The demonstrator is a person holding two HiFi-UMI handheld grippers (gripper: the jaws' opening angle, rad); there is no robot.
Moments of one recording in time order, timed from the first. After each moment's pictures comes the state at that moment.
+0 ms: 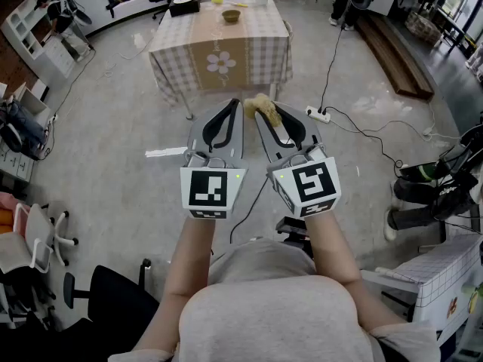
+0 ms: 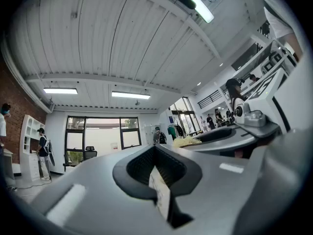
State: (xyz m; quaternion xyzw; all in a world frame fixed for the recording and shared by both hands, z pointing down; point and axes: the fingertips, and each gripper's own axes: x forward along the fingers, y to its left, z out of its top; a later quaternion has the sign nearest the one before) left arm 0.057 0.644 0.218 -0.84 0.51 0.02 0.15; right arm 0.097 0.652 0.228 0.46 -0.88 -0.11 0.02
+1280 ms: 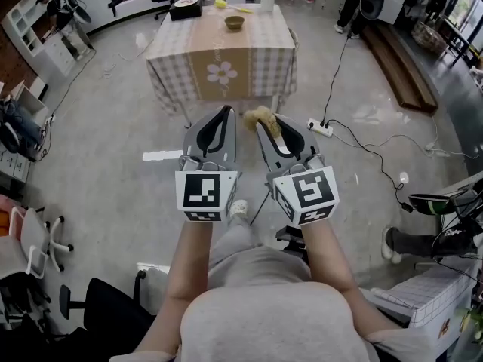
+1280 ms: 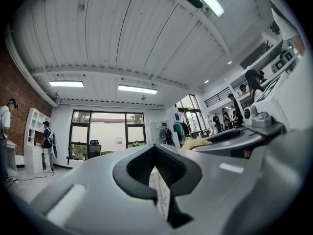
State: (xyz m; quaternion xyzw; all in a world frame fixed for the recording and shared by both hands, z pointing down) left arm 0.036 0.547 0.245 -0.83 0.54 0.02 0.11; right arm 0.096 0.562 0.259 0.46 -0.89 -0.07 0.02
